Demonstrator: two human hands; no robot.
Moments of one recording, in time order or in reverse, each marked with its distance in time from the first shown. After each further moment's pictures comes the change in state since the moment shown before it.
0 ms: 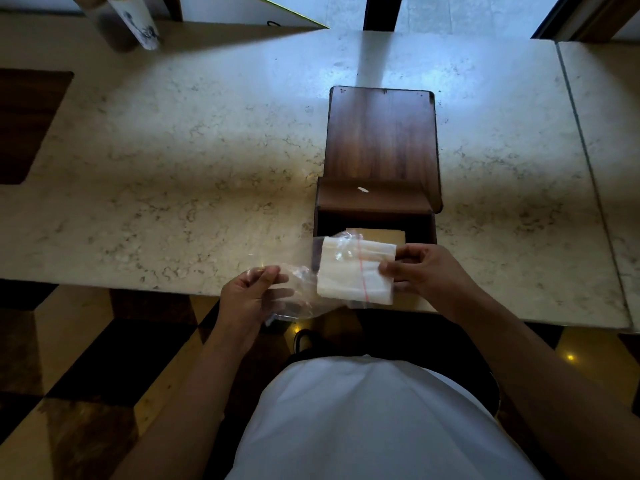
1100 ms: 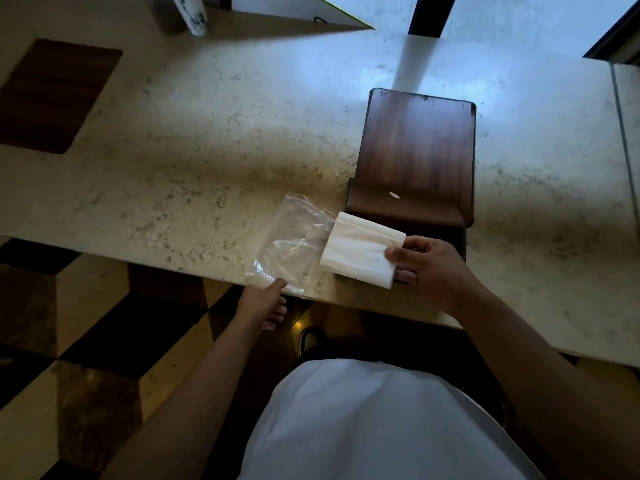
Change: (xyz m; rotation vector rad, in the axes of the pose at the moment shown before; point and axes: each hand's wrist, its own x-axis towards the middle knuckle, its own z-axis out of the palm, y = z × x) left_hand 0.036 -0.029 -0.033 0.514 0.304 -0.388; right_hand 0.052 0.004 0.022 0.138 -0.034 0.070
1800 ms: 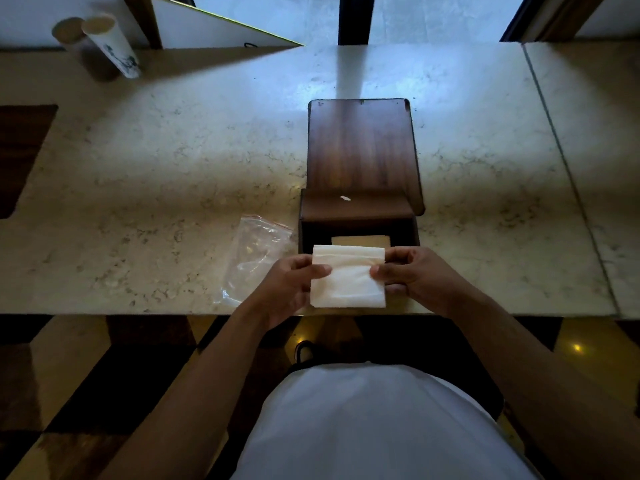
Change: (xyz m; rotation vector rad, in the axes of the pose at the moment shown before) left_hand -0.065 0.079 0.066 -0.233 -0.816 0.302; right_hand -0.042 0.003 -0.047 -0.025 -0.052 0.030
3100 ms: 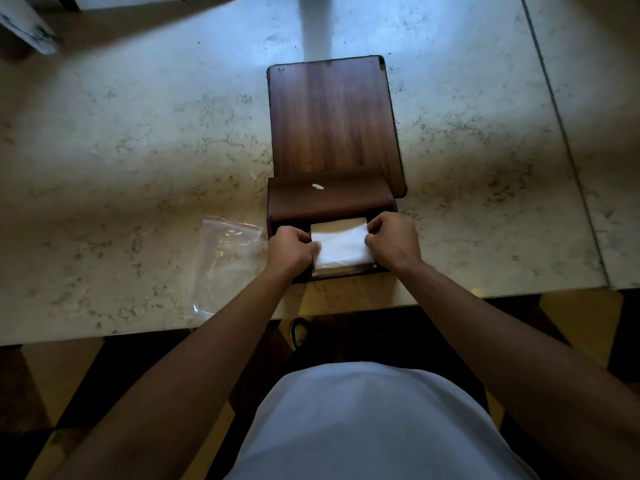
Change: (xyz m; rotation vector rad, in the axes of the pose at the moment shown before) left_hand 0.112 0.006 0.026 0.929 0.481 0.027; right_hand 0.074 -0.007 -0.003 -0.839 0.691 -0.044
